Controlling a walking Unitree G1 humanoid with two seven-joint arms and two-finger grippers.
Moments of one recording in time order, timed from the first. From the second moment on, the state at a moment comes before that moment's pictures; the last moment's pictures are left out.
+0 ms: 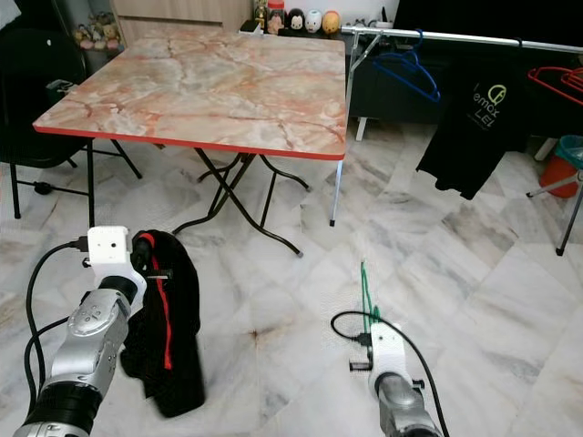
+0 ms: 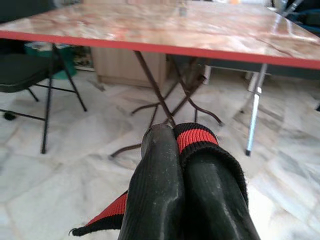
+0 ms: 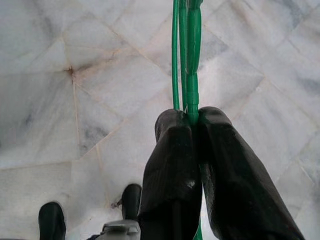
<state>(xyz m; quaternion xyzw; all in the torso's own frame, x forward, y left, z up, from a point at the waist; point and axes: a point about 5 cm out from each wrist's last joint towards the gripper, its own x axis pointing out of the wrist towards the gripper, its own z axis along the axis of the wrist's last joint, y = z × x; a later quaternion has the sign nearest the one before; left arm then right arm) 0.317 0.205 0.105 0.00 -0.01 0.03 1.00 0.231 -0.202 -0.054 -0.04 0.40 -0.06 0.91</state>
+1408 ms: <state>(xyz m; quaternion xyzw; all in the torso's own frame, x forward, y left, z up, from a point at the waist) 0.327 0.210 0.169 0.01 -0.13 0.04 0.99 0.204 -0.185 -0.074 -0.02 0.44 -0.03 0.90</state>
